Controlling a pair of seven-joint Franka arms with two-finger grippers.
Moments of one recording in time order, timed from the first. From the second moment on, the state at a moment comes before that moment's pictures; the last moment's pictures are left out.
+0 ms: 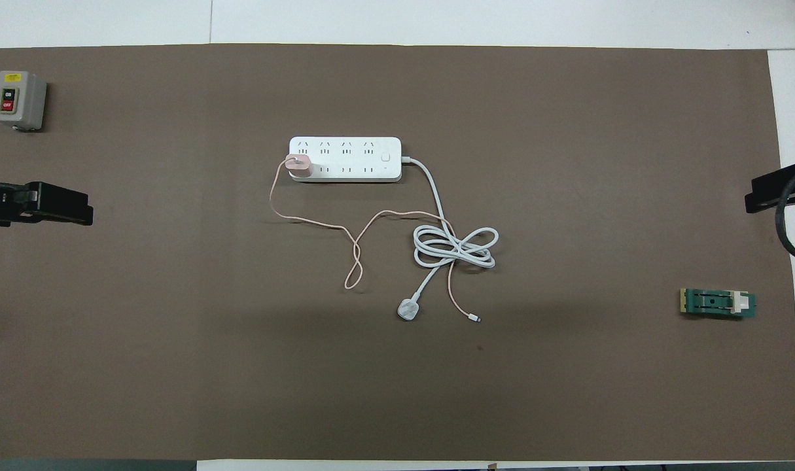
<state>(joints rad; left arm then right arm) 0.05 -0.08 -0.18 -1.62 -0.01 1.54 -0.06 0.01 0.01 -0.07 -1.49 -0.04 1.44 -0.01</state>
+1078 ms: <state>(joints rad) -0.13 0.01 -0.20 -1.68 -0.01 1.72 -0.46 0.01 0.01 -0.07 -1.50 0.02 1.42 0.06</state>
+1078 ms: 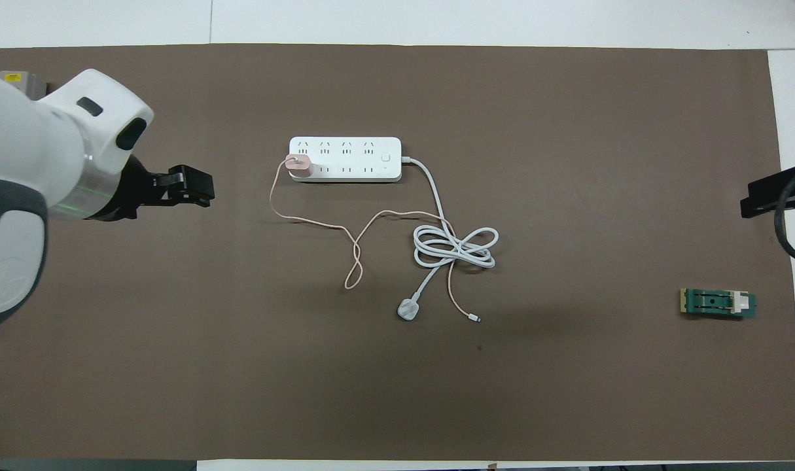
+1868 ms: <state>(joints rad) -0.22 0.27 -0.19 -1.62 0.09 1.94 -1.85 0.21 0.24 -0.07 -1.62 0.59 1.76 1.08</state>
